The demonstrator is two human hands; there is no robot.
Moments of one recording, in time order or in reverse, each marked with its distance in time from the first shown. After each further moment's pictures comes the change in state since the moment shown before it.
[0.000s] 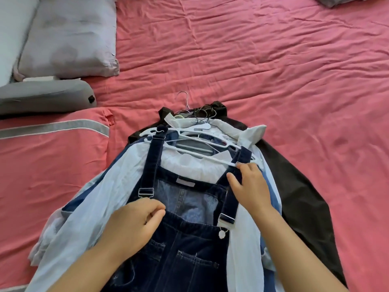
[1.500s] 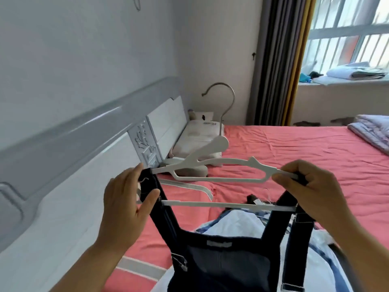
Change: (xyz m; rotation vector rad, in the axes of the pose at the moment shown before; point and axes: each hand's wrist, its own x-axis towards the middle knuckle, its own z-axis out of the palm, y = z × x) left_hand -0.306 -0.043 -0.238 0.158 1.140 0.041; right_hand -0.208 -0.290 -0.224 0.469 0.194 -0.709
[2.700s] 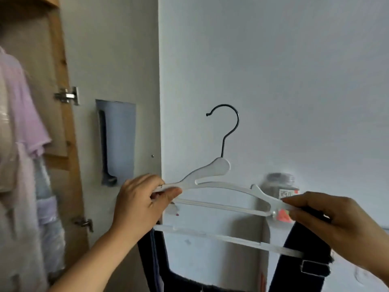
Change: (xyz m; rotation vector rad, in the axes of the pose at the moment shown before) left_hand -0.291 0.030 -0.524 1.124 0.684 -0.608; right_hand -0.169 -0.489 0.255 0.806 -1.147 -1.157
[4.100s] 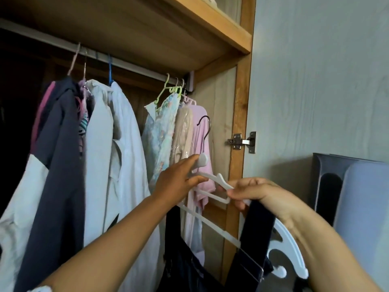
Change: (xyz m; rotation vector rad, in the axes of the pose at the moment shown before) left_hand 0.097 -0.318 -0.213 0.561 -0.026 -0.435; right_hand 0.312 -0.274 0.344 1.119 -0.910 -0.092
